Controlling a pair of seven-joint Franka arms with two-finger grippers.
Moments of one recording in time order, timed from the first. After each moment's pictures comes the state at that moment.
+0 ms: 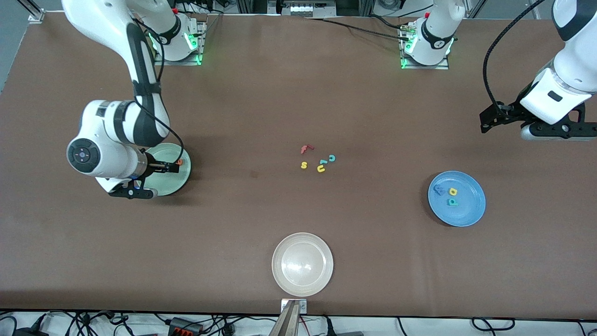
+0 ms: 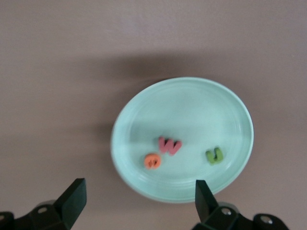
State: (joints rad) left arm 0.00 -0.02 -0.08 -1.75 0.03 1.73 -0.09; right arm 0.60 0.45 -0.51 -1.74 0.25 1.89 0.09
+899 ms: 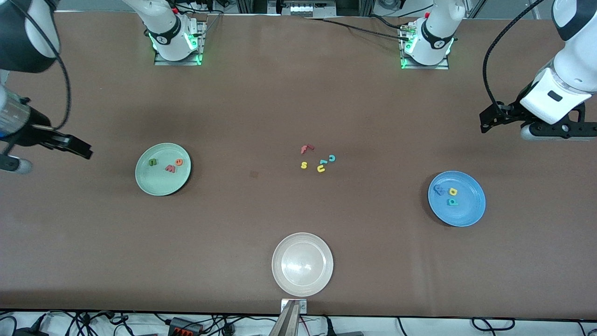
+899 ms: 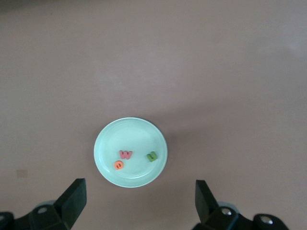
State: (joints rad) left arm 0.00 -0.02 -0.08 -1.74 0.03 1.73 -0.09; right arm 0.04 0.14 -0.06 -1.56 -0.05 1.72 0.22
